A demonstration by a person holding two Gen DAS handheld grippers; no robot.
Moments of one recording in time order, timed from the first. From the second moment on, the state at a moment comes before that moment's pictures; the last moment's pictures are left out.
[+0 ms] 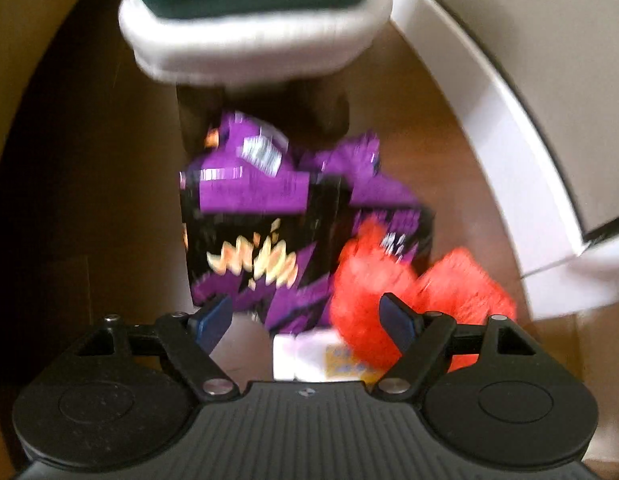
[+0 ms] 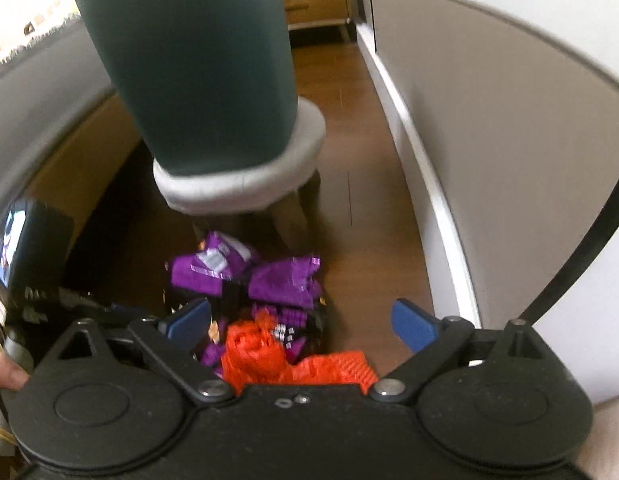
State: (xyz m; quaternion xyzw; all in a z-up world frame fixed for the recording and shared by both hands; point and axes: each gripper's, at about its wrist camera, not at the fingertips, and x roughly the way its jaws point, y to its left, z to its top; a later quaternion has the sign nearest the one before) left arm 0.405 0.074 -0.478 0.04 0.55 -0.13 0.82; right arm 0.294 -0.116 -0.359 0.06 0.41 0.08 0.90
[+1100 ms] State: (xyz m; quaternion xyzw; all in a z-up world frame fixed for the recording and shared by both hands) left arm 0.356 0.006 -0.589 0.39 0.43 -0.40 0.71; right arm 0.392 -0.045 -0.501 0.02 0.59 0.15 0.80
